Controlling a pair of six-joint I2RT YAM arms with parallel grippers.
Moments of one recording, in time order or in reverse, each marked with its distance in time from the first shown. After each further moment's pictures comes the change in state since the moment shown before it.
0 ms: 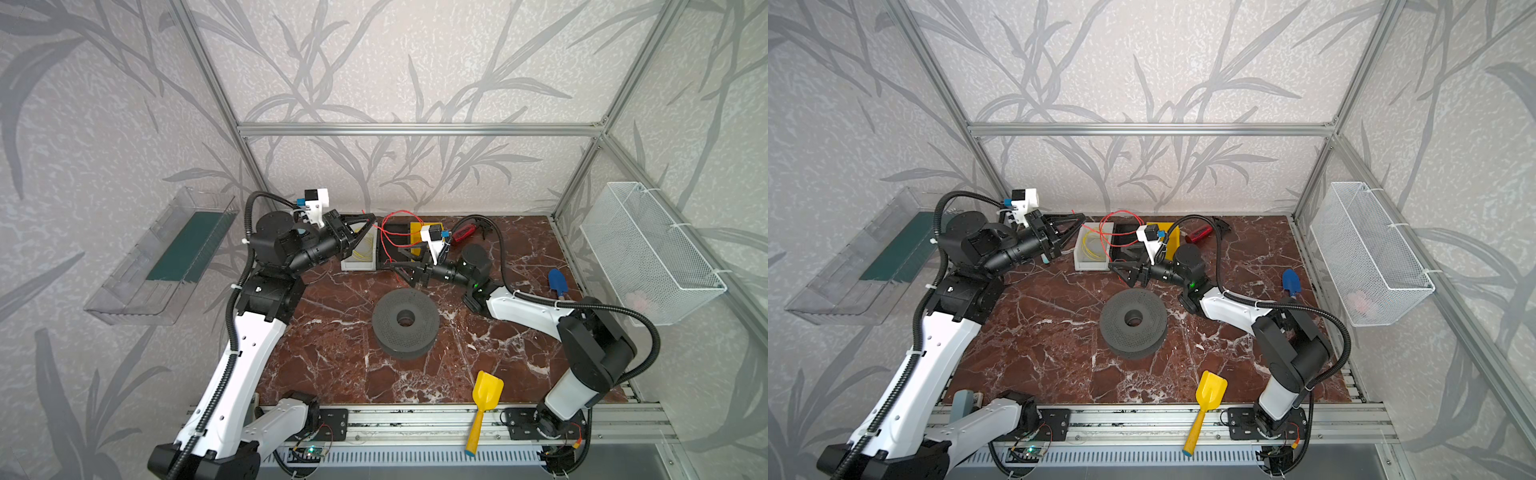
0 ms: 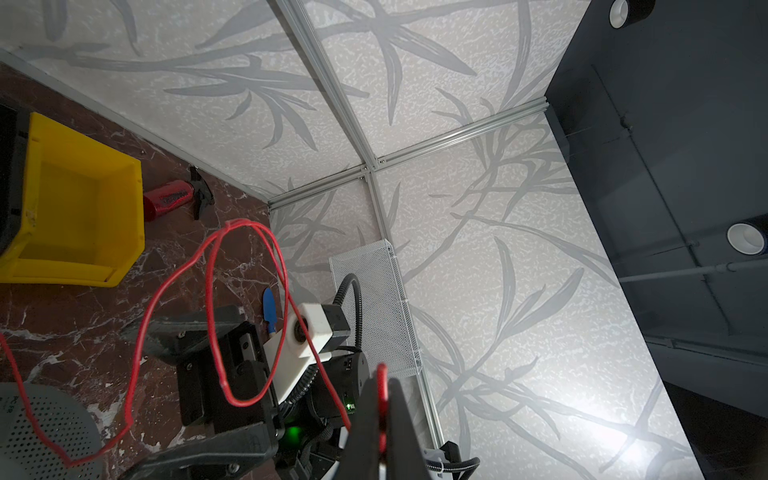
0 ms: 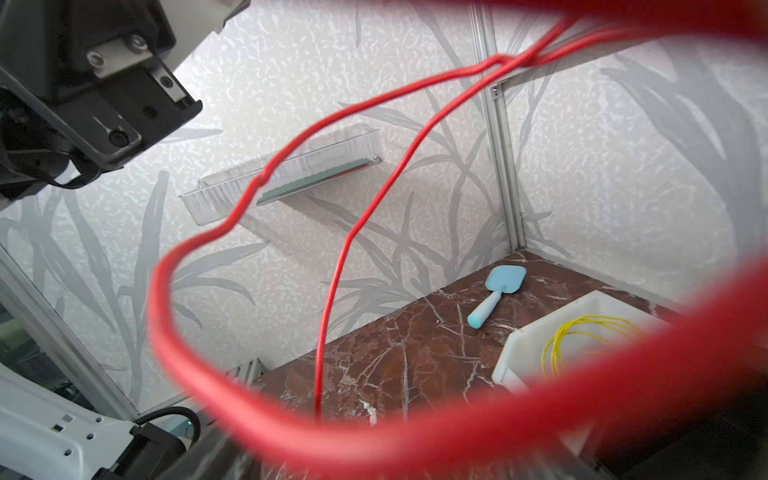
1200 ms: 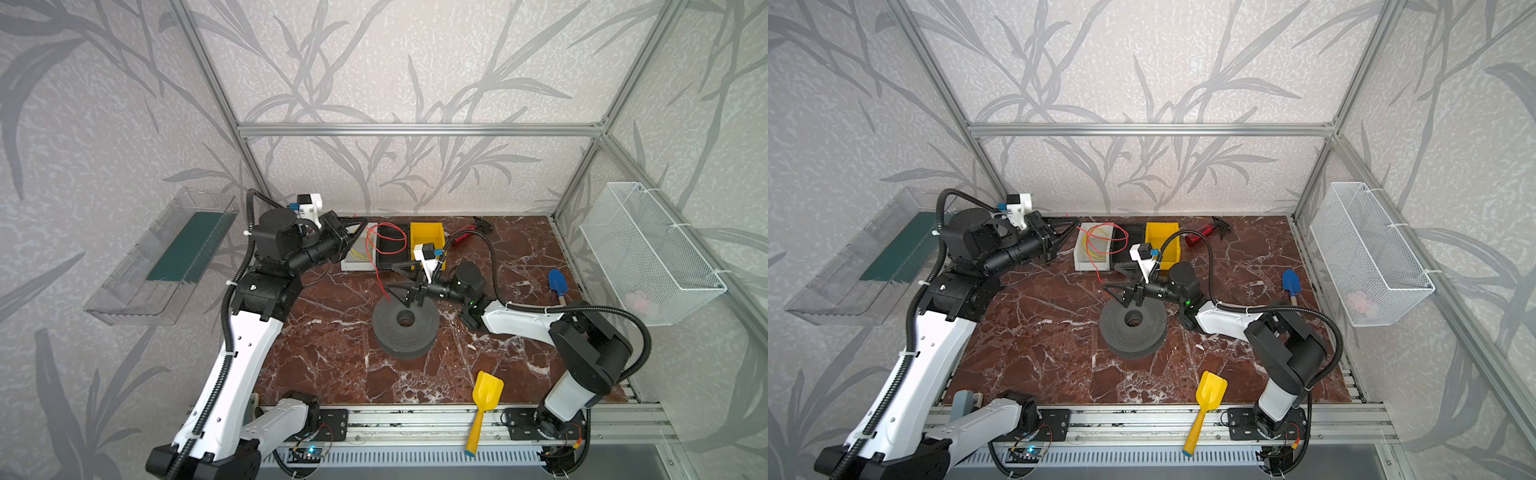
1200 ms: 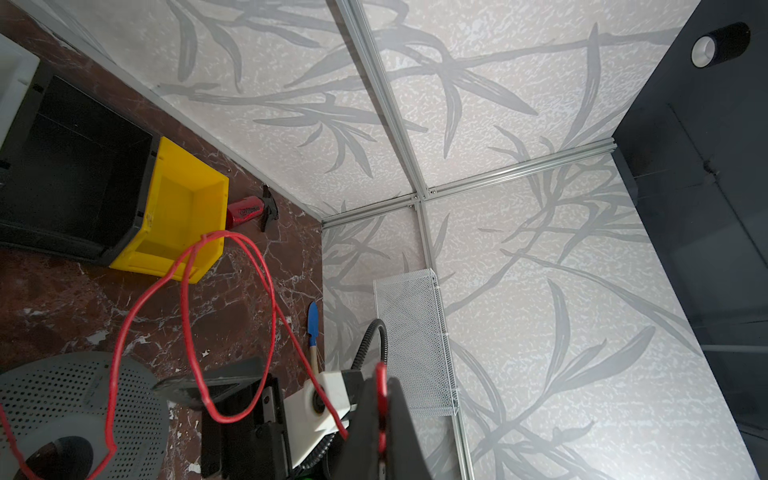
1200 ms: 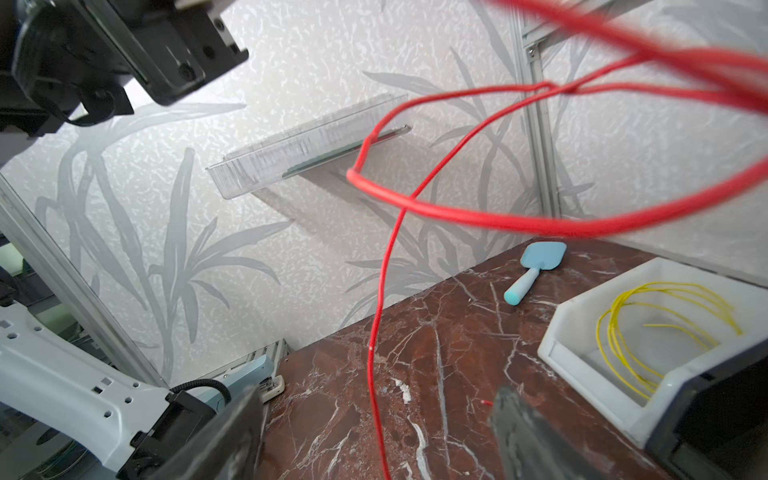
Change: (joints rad) left arm 0.000 0.012 0.072 -0.221 -0.150 0.068; right arm 0.101 0.018 -0.111 0.113 0.049 0.006
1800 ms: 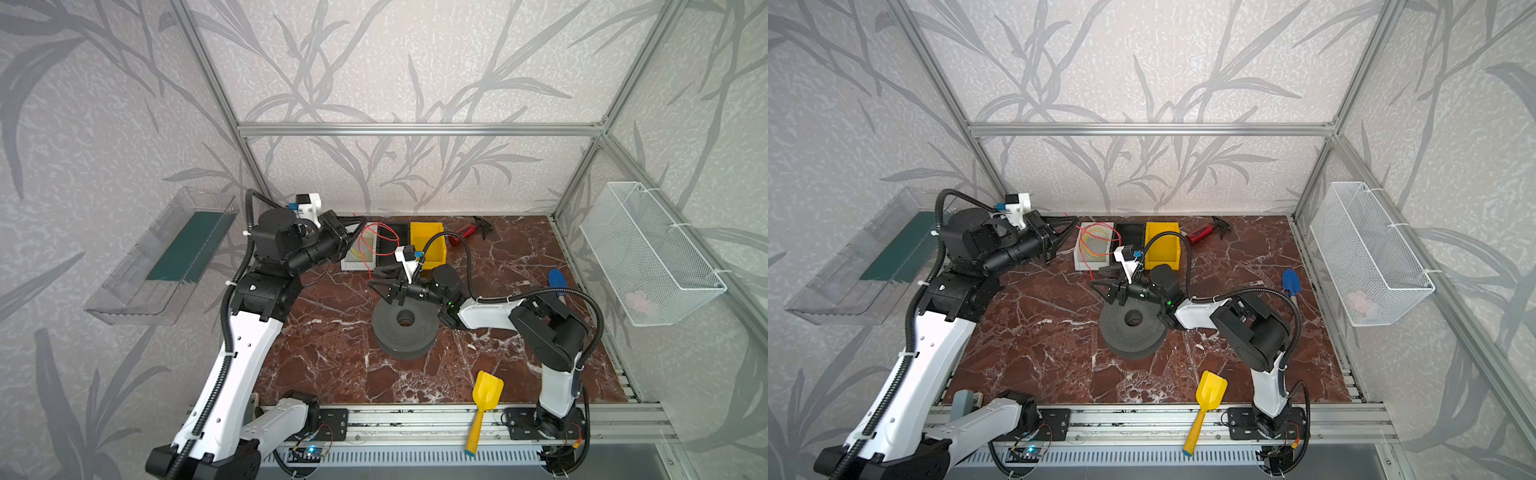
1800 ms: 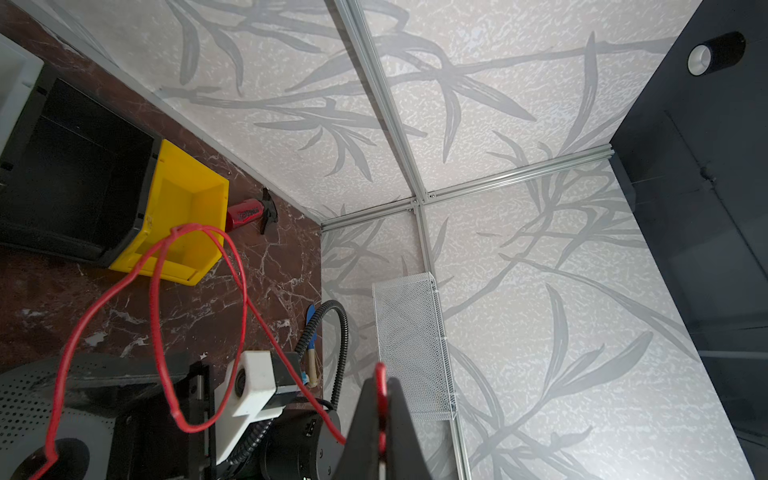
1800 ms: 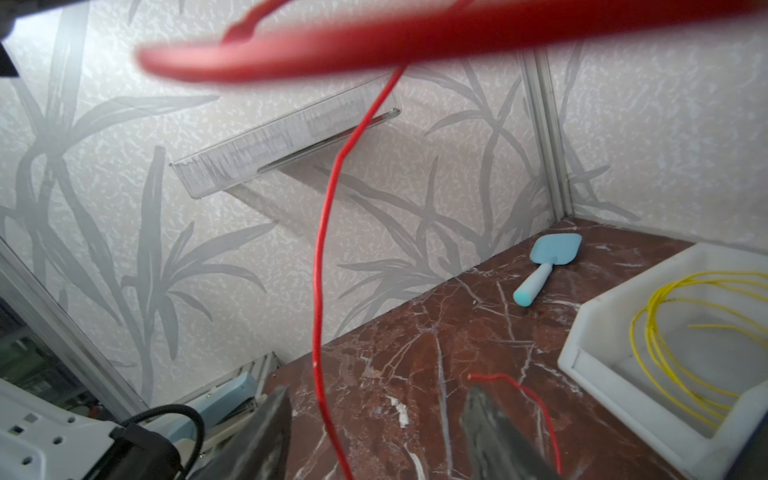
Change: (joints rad) left arm 0.000 -0.001 0.000 0.005 -0.009 -0.011; right arm 0.042 0.215 0.124 0.111 0.062 0.044
